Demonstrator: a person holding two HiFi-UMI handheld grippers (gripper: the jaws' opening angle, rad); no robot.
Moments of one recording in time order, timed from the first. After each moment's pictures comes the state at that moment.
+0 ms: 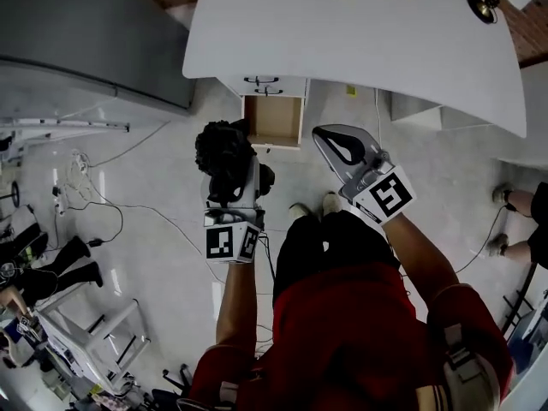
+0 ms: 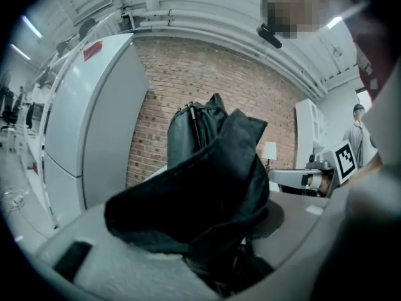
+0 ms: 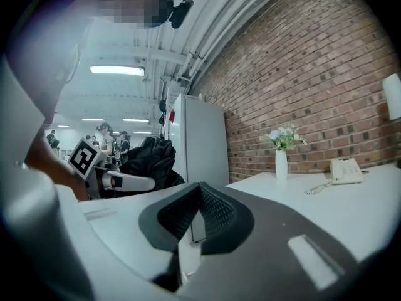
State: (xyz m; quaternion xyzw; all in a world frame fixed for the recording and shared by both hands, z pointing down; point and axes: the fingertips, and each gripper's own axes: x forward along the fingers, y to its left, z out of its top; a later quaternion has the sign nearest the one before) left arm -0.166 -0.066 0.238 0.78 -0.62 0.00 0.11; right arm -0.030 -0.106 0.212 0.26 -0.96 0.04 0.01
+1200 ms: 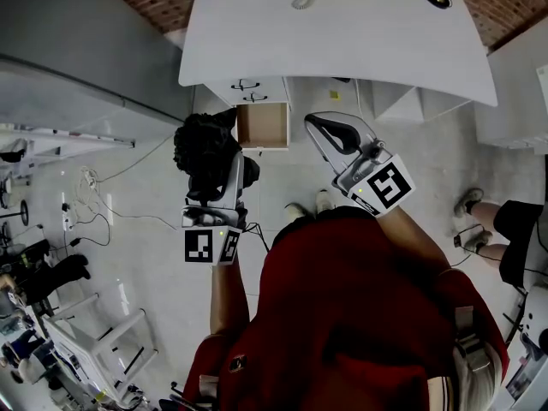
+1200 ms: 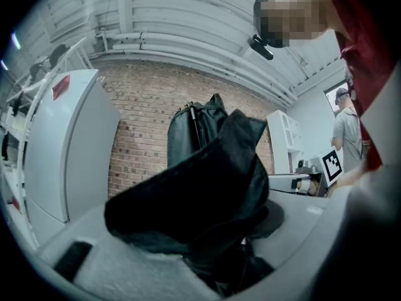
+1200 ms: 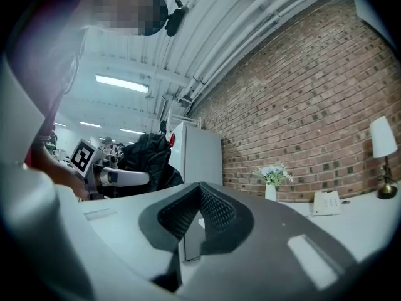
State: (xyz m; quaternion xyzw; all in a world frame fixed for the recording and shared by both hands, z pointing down) left arm -0.102 -0.015 0.086 0.83 -0.56 -0.01 0.02; right arm 0.041 -0.050 0.090 0.29 -0.96 0.01 -0.04
